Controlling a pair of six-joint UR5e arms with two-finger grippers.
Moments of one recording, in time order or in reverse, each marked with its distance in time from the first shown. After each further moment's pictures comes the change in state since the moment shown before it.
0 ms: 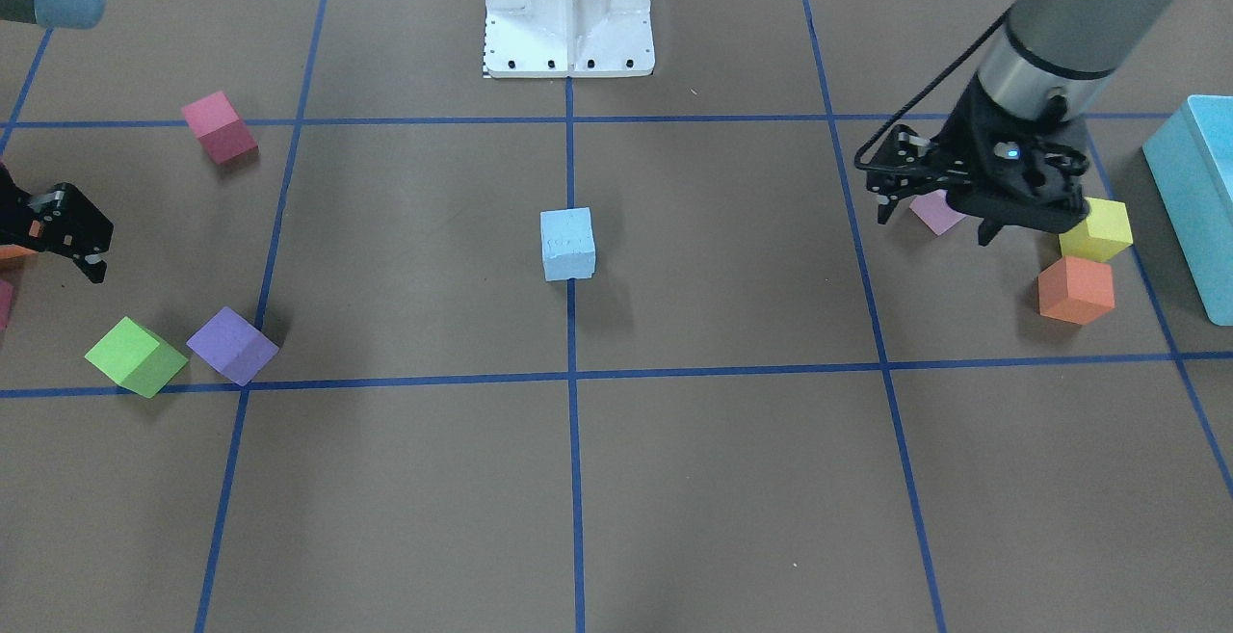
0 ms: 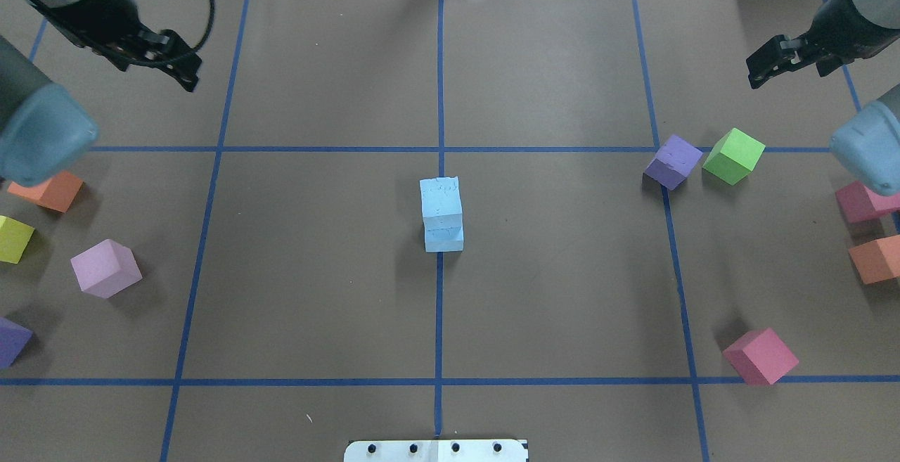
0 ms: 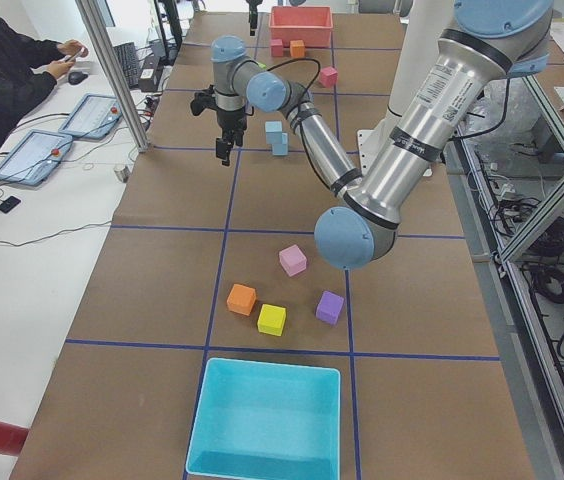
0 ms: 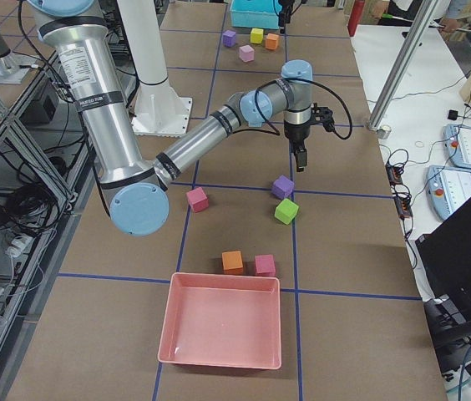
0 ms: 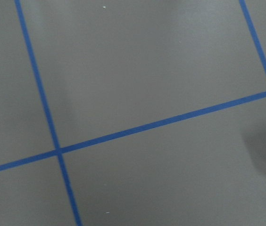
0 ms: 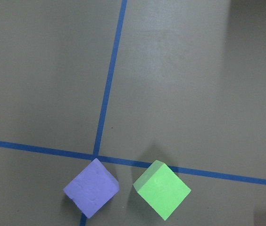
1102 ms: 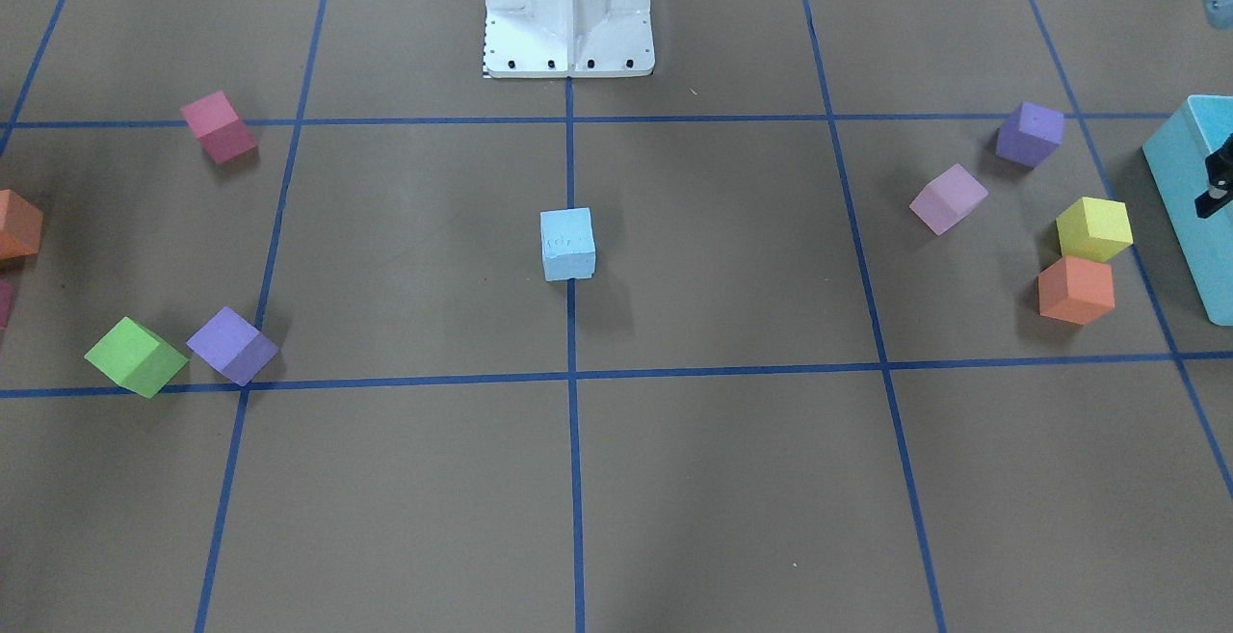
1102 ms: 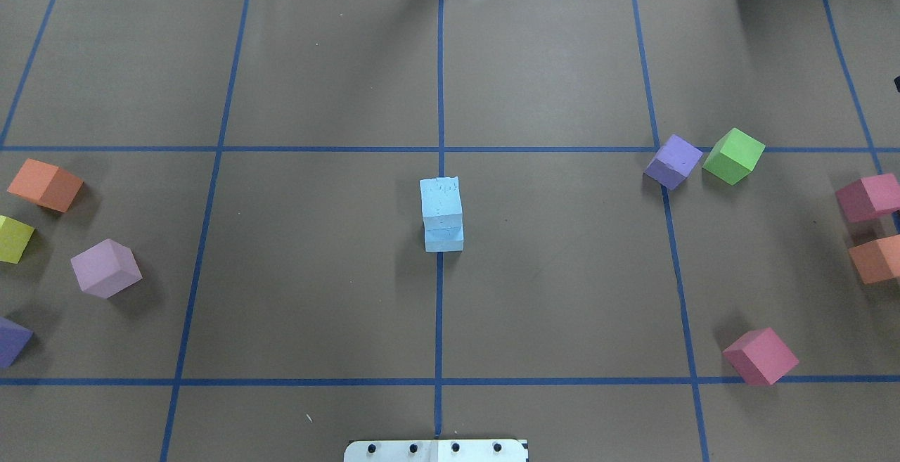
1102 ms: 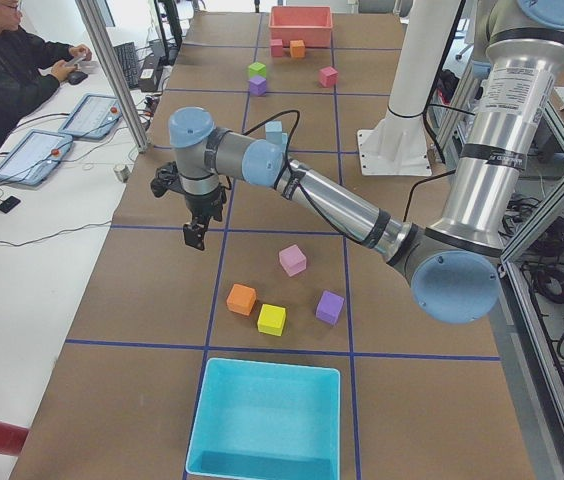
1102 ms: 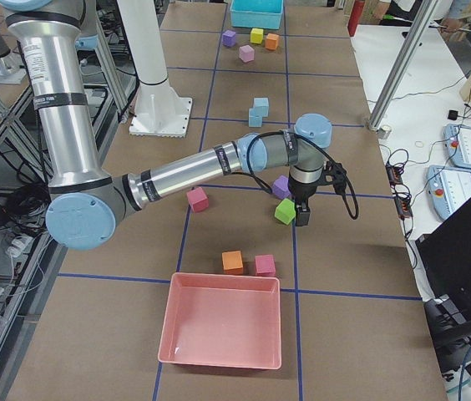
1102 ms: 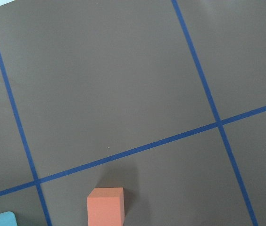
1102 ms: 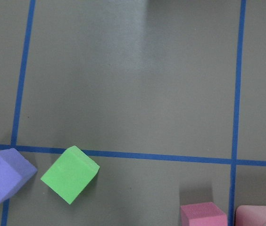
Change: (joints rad) left arm -0.347 0.303 0.113 -0.129 -0.144 0.420; right arm 0.287 -0.155 -0.147 0.007 0.206 -0.297
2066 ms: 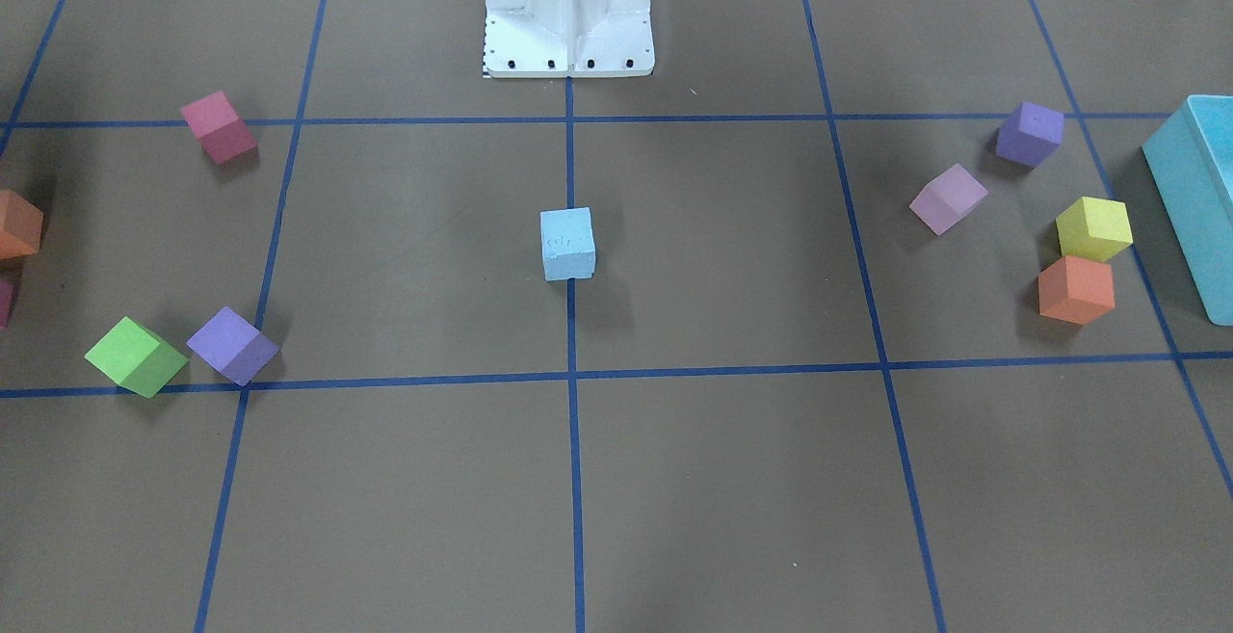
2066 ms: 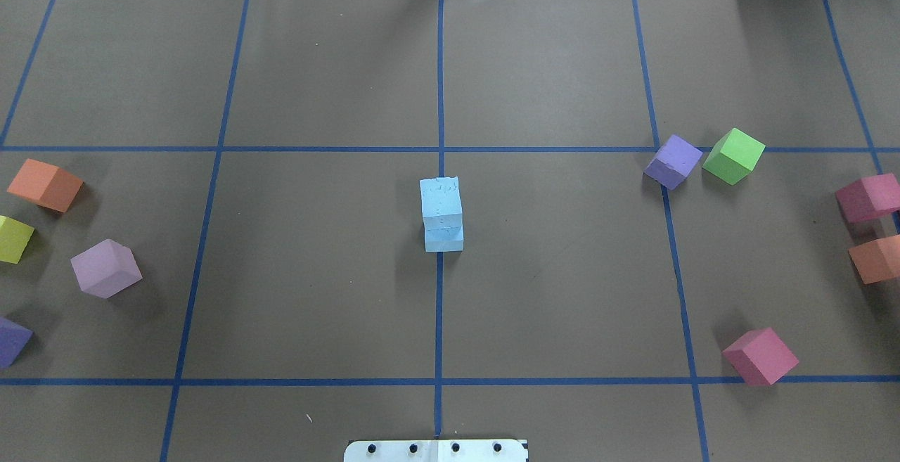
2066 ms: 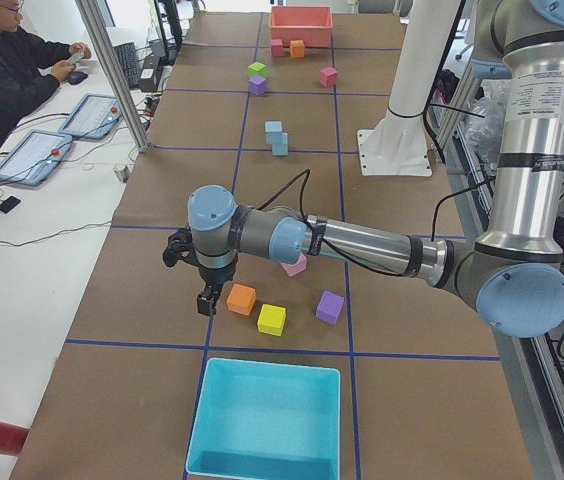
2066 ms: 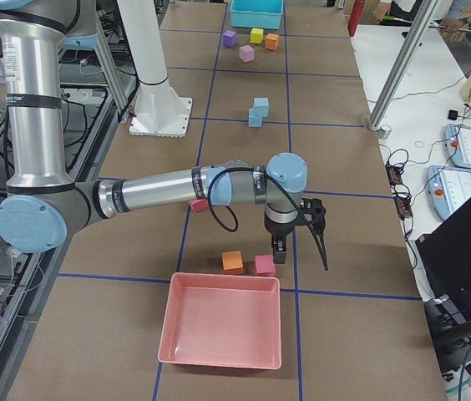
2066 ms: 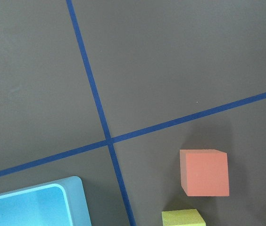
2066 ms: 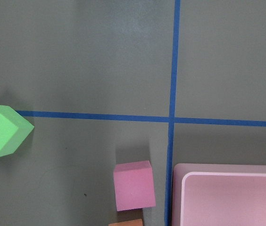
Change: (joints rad) left arm -0.078 0.160 0.104 -0.231 -0.004 0.041; right arm 0.109 -0.153 -0.002 0.044 0.025 -0.146
